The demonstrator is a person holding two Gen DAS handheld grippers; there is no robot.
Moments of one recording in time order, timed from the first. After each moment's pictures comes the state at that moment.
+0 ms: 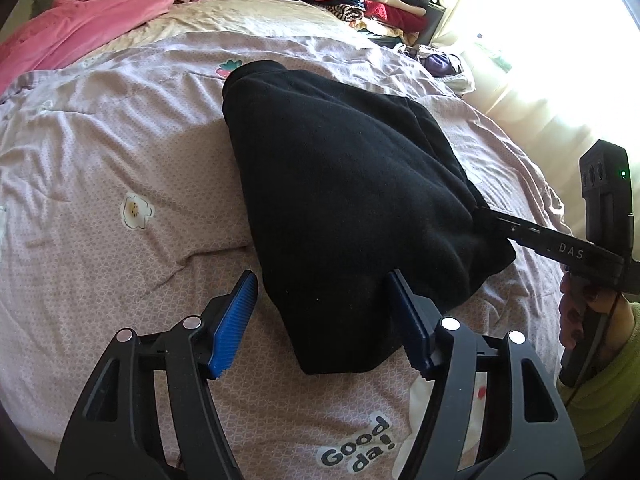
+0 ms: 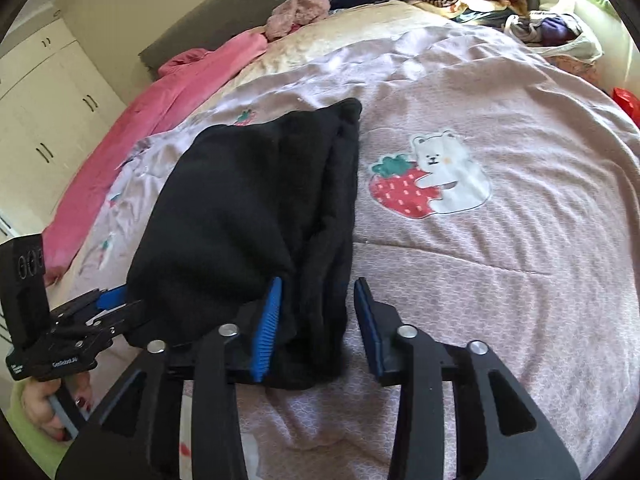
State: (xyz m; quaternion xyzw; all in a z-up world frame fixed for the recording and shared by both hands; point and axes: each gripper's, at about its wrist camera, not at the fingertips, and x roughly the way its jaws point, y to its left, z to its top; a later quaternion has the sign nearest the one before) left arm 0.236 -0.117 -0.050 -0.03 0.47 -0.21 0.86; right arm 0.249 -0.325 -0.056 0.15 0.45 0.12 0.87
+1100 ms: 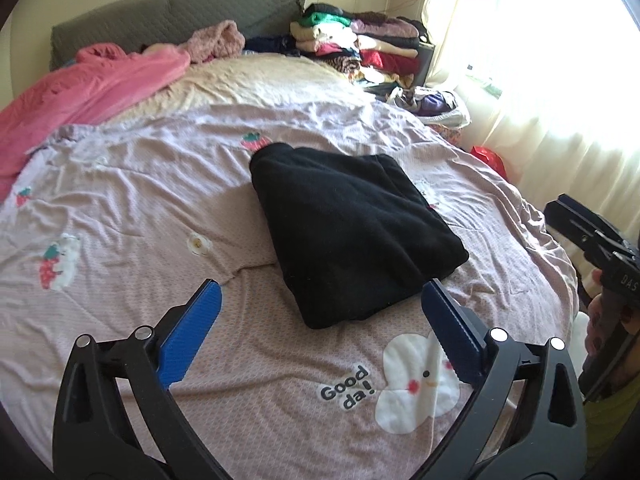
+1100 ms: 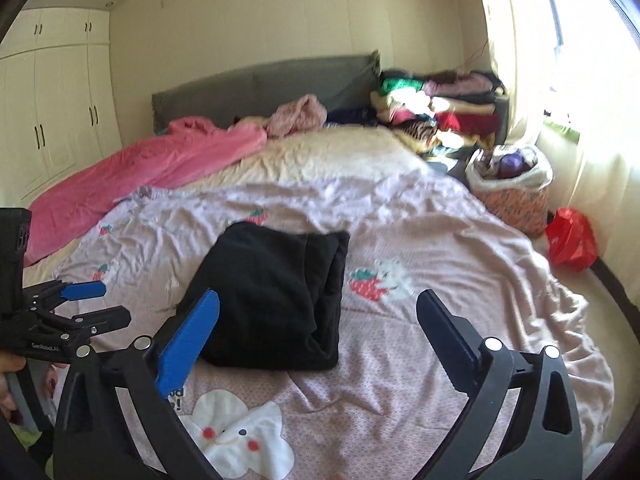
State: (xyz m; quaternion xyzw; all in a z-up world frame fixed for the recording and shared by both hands) left arm 0.160 -0.093 0.025 0.00 0.37 -0.18 0.91; right arm 0.126 -0.295 0.051 0.03 0.25 0.04 0.97
